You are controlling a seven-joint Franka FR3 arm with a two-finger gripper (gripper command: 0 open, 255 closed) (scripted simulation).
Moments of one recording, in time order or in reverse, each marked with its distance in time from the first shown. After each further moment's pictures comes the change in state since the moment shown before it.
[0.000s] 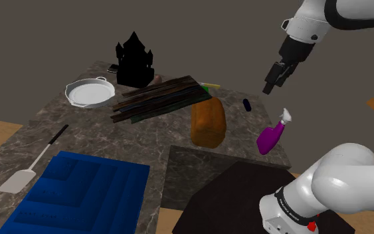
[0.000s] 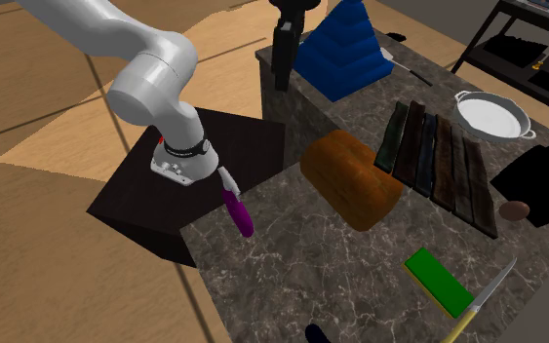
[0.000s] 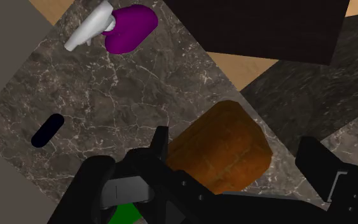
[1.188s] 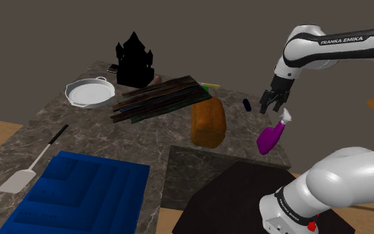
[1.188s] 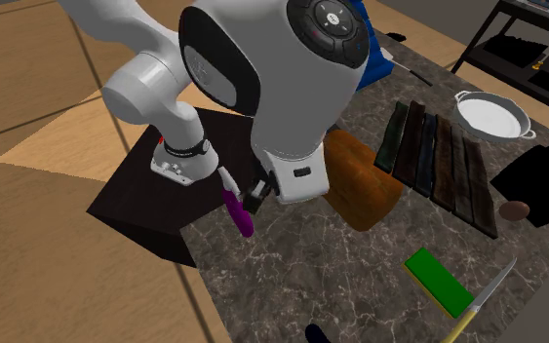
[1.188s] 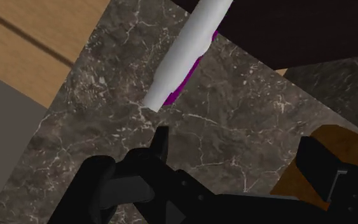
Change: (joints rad) arm -0.169 0.328 -0.279 -0.130 -0.079 0.279 -0.090
